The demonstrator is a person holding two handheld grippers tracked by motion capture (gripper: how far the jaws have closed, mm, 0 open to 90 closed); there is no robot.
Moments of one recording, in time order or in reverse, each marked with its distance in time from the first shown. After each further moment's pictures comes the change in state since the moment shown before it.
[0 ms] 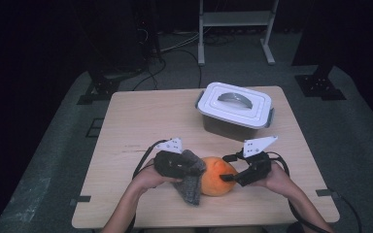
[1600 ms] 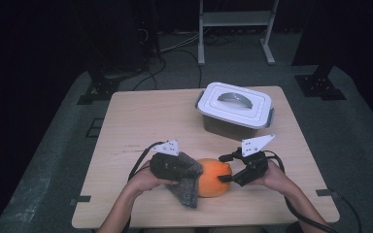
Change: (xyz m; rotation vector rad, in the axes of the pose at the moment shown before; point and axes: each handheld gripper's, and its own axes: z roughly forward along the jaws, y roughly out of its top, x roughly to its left) left arm -0.006 -0.006 -0.008 0.014 -0.004 0.001; right arm -0.008 -0.001 0.007 -0.065 0.099 -0.029
